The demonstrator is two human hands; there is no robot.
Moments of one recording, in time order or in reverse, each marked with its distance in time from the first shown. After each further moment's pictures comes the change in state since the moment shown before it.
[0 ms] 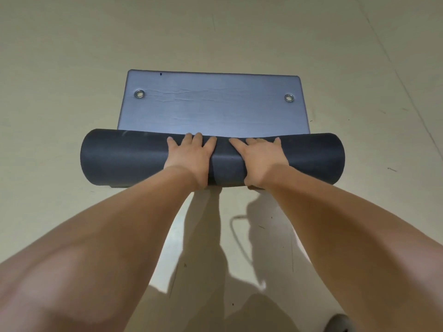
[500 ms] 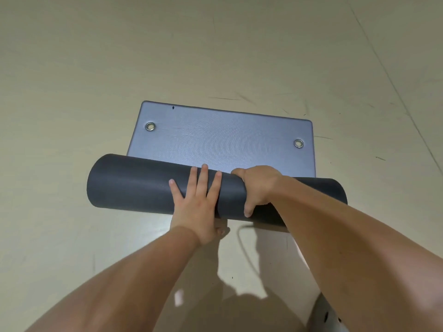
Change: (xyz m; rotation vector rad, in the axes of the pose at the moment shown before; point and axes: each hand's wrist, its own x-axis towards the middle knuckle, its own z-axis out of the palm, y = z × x) left_hand -0.136 0.054 0.066 -0.042 0.050 -0.021; right_hand -0.075 -0.022 0.011 0.177 -0.365 -0.057
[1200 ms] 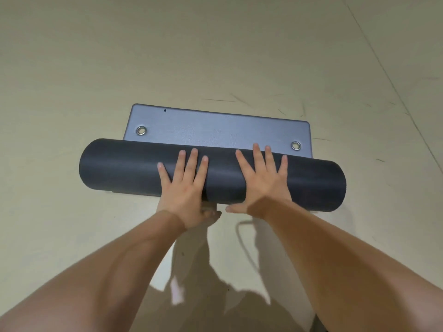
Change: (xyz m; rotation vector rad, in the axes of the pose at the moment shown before) left_hand 0.049 -0.027 -0.012 -0.034 0.088 0.036; right_hand 0.006 0.017 0.039 -0.069 0.494 0.151
